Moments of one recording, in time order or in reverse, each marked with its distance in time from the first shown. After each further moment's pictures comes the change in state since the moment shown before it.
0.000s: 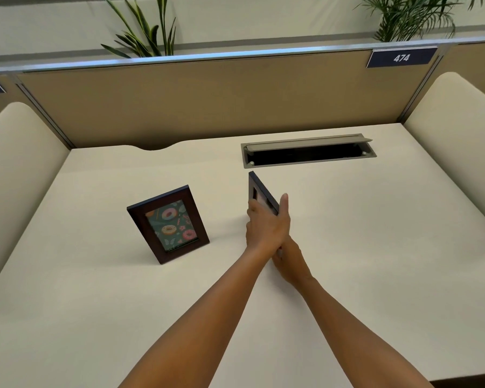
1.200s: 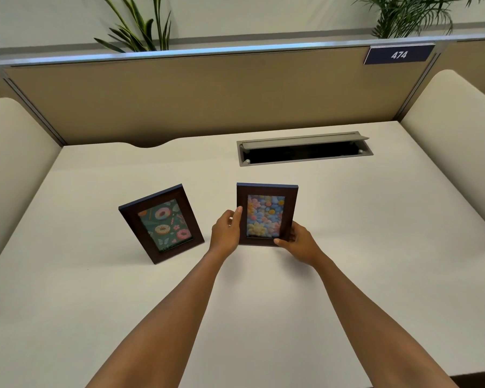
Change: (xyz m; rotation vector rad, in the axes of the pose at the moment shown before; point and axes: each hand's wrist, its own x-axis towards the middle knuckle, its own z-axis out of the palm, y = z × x) left_hand 0.061 -0.088 -0.026 -0.089 -0.009 0.084; right_hand 0.035 0.025 -0.049 0.206 -0.146 0.086
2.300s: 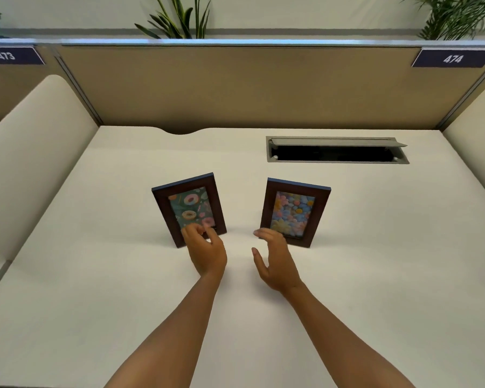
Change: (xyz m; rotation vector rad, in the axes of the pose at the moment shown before) left_hand -0.033 -0.072 -0.042 -0.128 0.794 0.042; right_hand -0.030 -0.022 0.119 -0.408 0.218 -0.631
